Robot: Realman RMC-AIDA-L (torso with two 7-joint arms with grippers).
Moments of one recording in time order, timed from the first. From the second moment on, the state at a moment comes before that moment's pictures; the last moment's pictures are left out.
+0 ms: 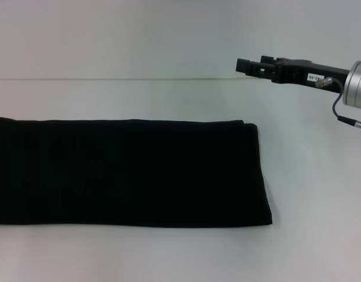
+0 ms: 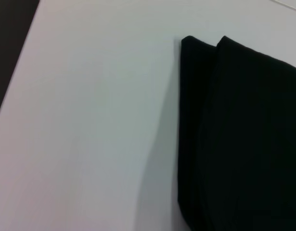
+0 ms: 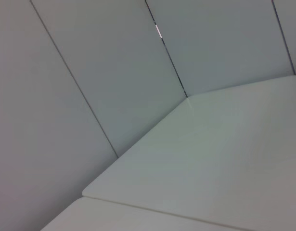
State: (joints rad) left arm -0.45 -1.96 0.25 0.96 2.74 1.43 -2.23; right arm 0.81 2.08 -0.49 -0.57 -2.02 -1.18 1.74
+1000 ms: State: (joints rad) left arm -0.96 -2.17 0.55 0.48 2.23 1.40 -2.27; right arm 0.74 1.98 -0.50 -0.58 -1.99 -1.28 1.67
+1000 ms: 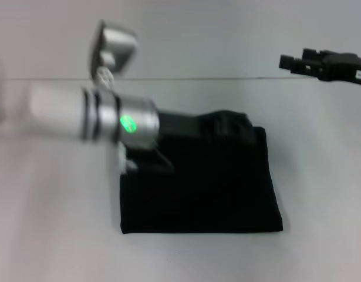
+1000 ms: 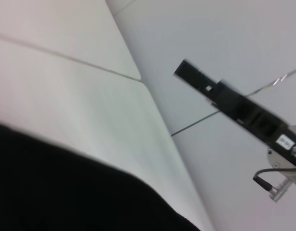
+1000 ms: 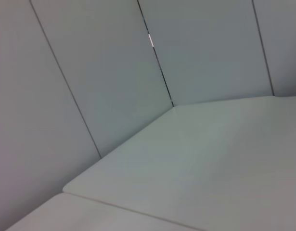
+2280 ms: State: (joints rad) left arm -0.61 -2.14 0.89 0.44 1.95 1.76 -1.64; right arm 0.83 2.00 -0.76 -0.39 -2.24 -1.15 2.13
